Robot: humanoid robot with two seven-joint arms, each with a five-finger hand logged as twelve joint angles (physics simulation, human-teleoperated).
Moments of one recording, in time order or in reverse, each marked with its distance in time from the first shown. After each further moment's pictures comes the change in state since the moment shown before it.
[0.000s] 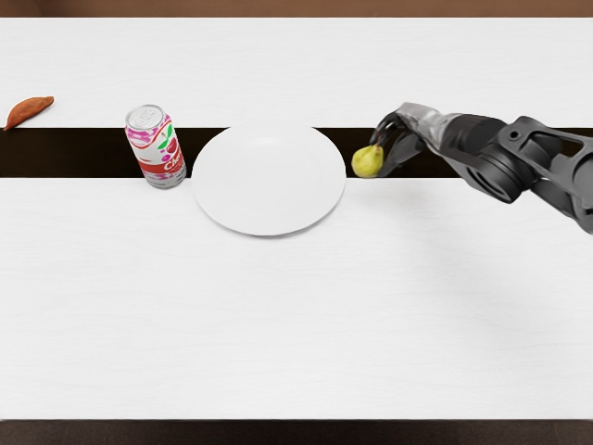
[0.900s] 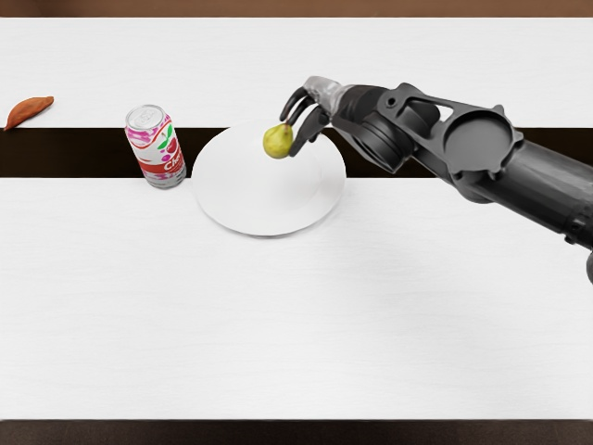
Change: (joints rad) left arm -0.006 0.000 0.000 0.000 0.000 0.000 0.000; right arm 0.166 0.389 -0.010 -0.305 0.037 -0.016 -0.034
